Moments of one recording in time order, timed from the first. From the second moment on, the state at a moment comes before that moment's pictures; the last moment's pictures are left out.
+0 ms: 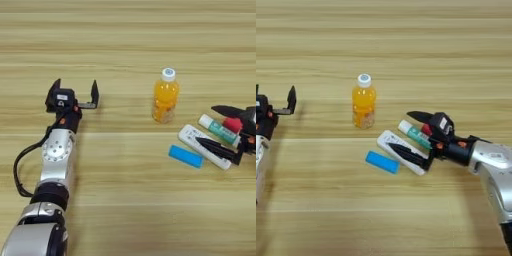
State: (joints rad) left arm -0.38 0.13 0.14 0.74 -0.08 -0.57 -0.12; right arm -0.07 -0.60 -0.04 0.01 0.37 0.08 0.99
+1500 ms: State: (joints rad) left arm -0.39 0.13 0.14 0.78 -0.08 -0.60 -0.11; right arm -0.27 -0.55 -0.05 0.41 0.23 0.16 0.82
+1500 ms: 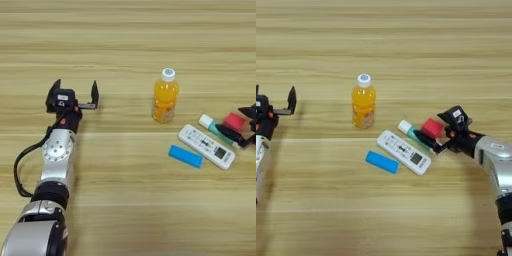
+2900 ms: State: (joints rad) left arm -0.40 0.14 0.14 0.80 -0.08 -0.60 -0.12; right arm -0.35 -0.55 -0.09 0.59 0.24 0.12 0.84
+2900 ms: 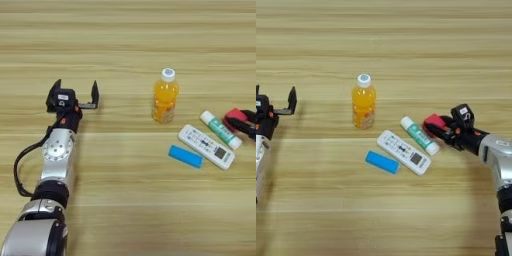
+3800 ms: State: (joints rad) left arm -0.40 0.14 0.14 0.80 -0.08 -0.61 -0.12; right arm -0.20 -0.57 -0.07 -0.06 0.31 0.32 0.84
